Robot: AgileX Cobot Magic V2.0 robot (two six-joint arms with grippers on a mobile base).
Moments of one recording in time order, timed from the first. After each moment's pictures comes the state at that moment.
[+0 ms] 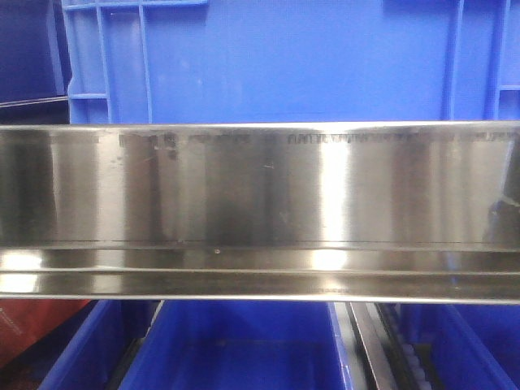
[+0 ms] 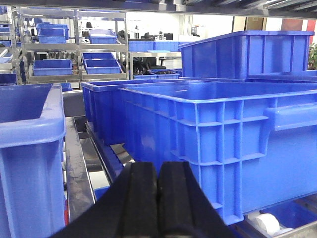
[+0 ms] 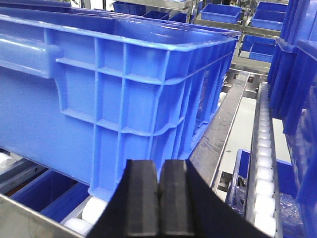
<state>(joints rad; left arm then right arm) -0.36 0.08 -0.41 0.08 0.32 -0.06 0.38 0.26 -0.42 0.13 0.37 -0.16</state>
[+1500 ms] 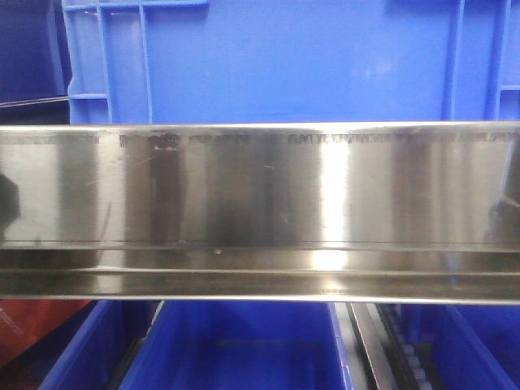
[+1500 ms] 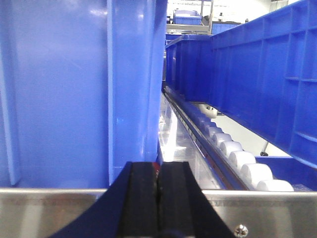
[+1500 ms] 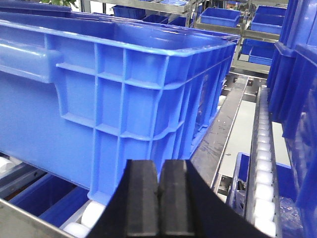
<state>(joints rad) -0.05 0.00 0.00 0.03 0.04 -0.05 0.38 0.26 -0.42 0.13 0.36 -0.16</state>
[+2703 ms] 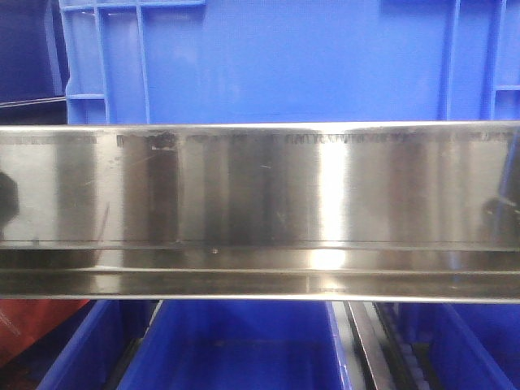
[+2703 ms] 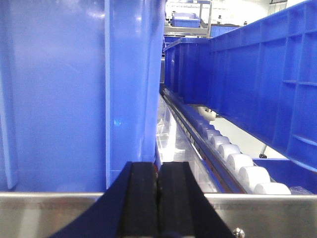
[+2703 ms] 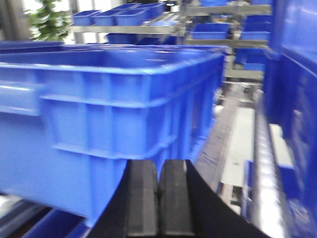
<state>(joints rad) -0.05 0.00 0.00 0.03 0.03 -0.05 0.32 0.26 -0.35 0.07 0.22 0.04</state>
